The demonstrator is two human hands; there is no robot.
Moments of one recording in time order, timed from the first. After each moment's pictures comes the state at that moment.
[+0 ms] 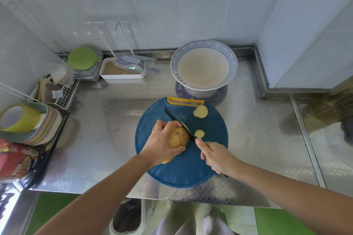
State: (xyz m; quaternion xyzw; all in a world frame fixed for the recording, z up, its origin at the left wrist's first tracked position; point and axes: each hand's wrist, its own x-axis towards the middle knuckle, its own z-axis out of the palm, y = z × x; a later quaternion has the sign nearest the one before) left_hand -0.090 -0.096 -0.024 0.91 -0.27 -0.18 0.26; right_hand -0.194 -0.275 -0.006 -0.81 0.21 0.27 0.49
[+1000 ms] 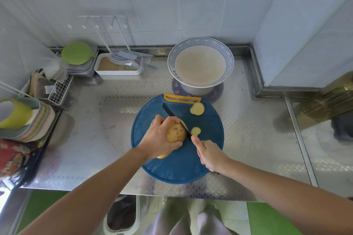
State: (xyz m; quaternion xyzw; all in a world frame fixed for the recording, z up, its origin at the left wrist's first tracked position) left_hand -0.083 -0.100 -0.026 0.91 -0.28 -0.21 0.24; right_hand -0.192 -0.264 -0.032 -0.80 0.24 0.25 0.50
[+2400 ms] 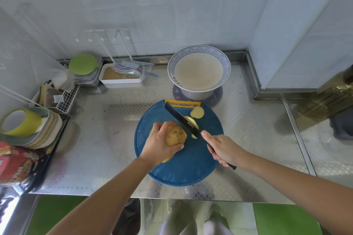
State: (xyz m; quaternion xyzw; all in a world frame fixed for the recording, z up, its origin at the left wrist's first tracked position) left_hand -0.101 -0.096 -0.018 0.91 -0.22 -0.18 0.31; right_hand -0.201 -0.298 0.004 -0.79 0.21 0.23 0.53
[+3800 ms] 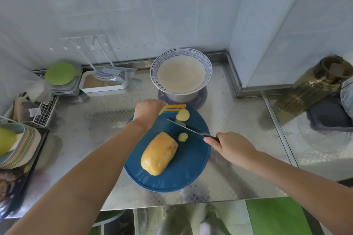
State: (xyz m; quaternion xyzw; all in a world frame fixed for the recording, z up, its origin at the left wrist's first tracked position) left_hand -0.013 -0.170 0.016 0.93 -0.35 -0.06 -0.13; right_hand -0.222 -0.344 0.003 -0.97 0.14 0.17 0.14
